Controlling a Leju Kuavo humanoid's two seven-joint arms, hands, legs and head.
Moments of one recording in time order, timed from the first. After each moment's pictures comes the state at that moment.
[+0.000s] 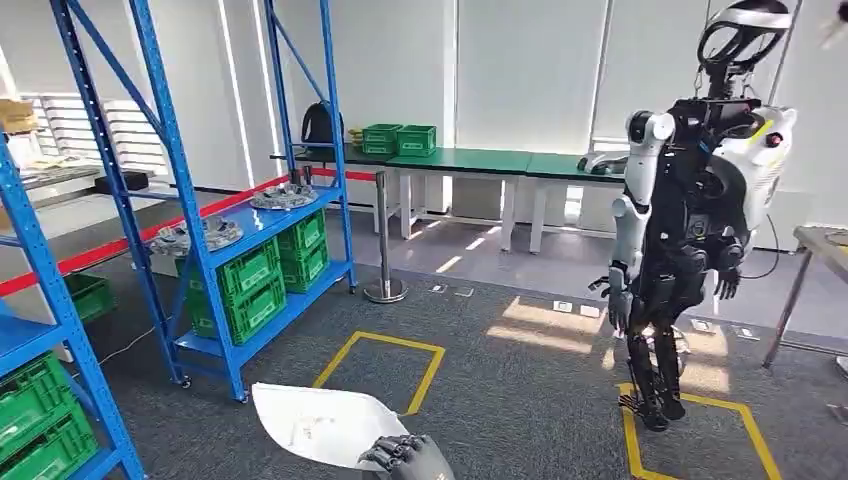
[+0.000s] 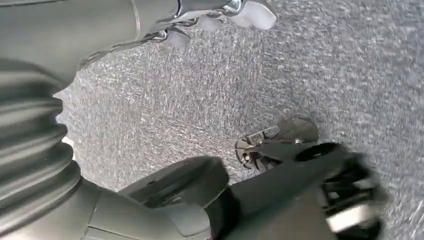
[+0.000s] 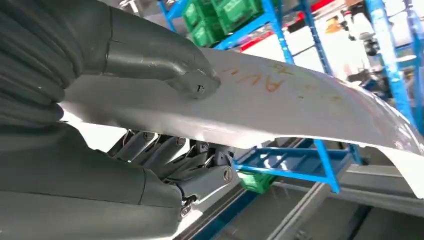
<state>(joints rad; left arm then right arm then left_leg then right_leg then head) -0.12 -0.16 0.84 -0.18 -1.12 -0.15 -0.13 -0.60 -0.03 0.65 -0.70 0.54 -0.52 -0.70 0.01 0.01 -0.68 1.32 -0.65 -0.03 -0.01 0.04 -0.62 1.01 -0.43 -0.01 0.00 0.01</state>
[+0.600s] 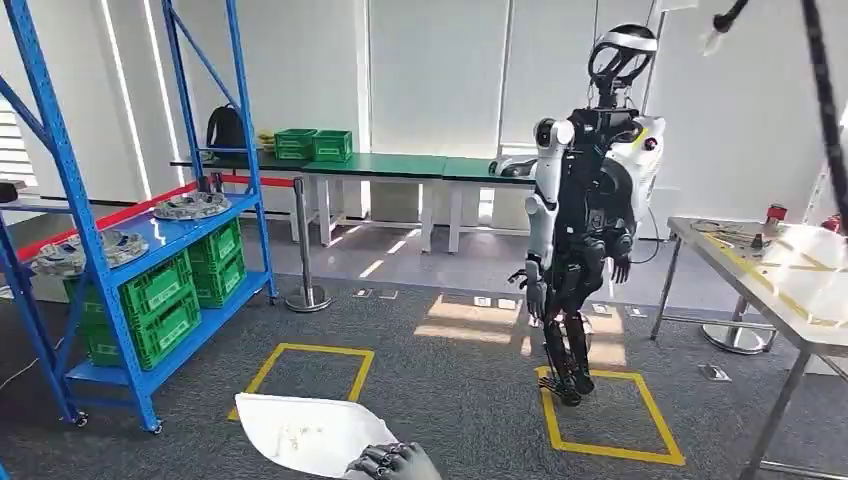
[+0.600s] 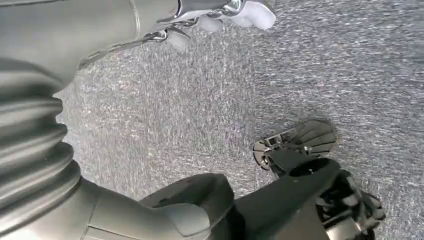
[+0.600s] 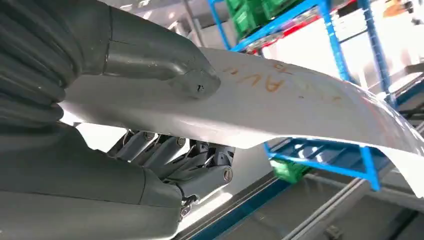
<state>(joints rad) -0.10 -0.15 0.84 -0.18 -1.10 -0.15 -0.14 -0.60 0.01 0.64 -0.70 0.58 -0.50 -0.70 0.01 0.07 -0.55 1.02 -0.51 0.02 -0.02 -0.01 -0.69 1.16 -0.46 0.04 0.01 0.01</state>
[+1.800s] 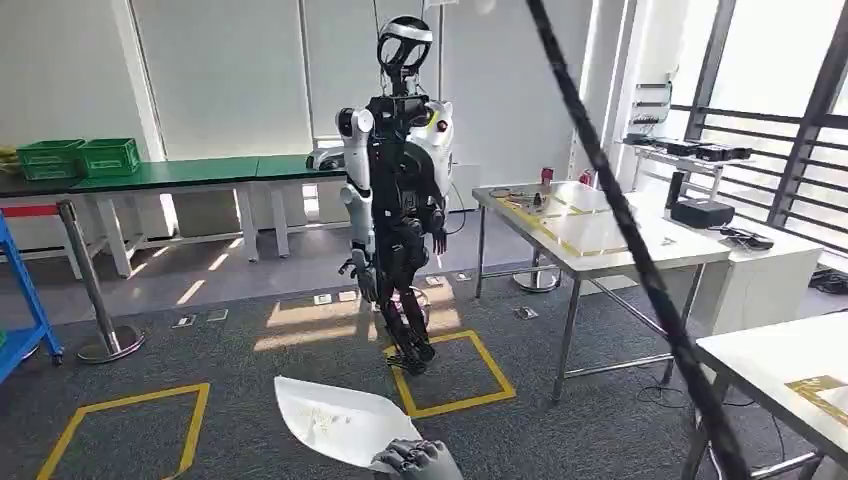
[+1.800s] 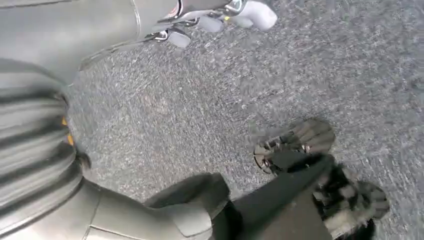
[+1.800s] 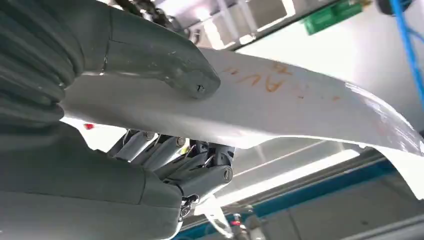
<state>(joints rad) -0.10 -0.15 0.84 -0.18 -1.12 -0.16 -0.14 -0.56 -0.02 0.57 -0.70 0.56 -0.55 -0.70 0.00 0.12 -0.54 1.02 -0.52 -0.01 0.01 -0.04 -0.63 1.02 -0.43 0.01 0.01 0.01</state>
